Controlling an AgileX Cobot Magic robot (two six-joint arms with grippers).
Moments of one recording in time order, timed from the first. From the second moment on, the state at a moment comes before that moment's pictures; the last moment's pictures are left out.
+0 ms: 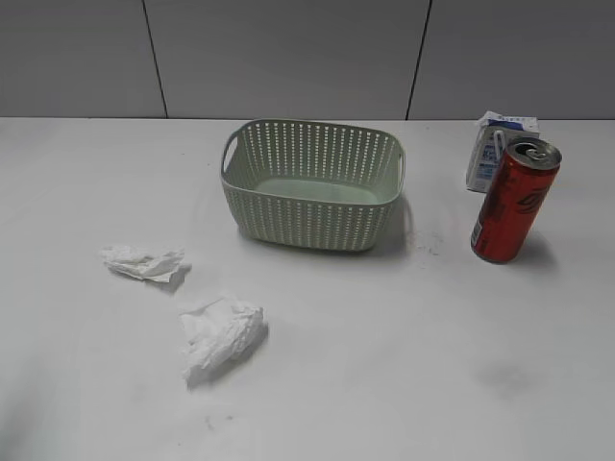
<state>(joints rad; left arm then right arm) -0.05 0.71 -0.84 0.01 0.79 0.02 0.04 0.00 -0.42 0.01 0.94 -0.04</state>
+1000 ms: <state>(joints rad) -0.36 1.86 -1.83 -0.11 1.04 0.10 0.04 0.00 -0.42 0.01 0.94 -0.04</state>
